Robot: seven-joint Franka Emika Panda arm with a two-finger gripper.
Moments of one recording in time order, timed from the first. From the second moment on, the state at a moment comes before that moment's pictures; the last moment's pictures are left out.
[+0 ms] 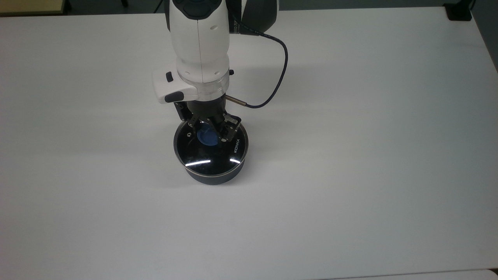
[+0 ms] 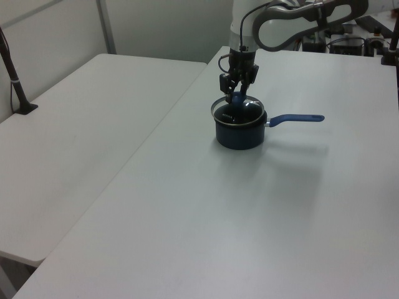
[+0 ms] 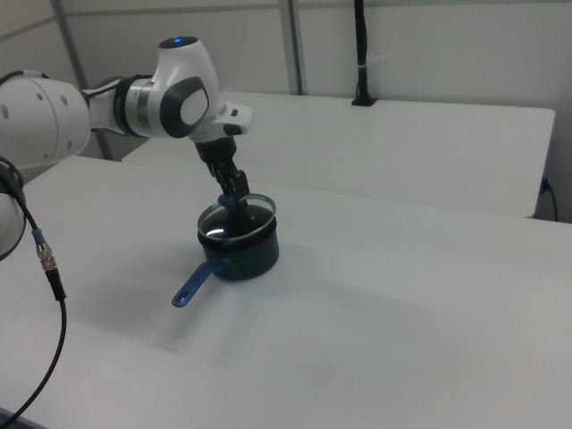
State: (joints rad) arm 0.05 0.45 0.01 -1.45 -0.05 2.07 0.53
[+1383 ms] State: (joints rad) arm 0.36 0.46 0.17 -1.61 -0.18 2.07 0.84
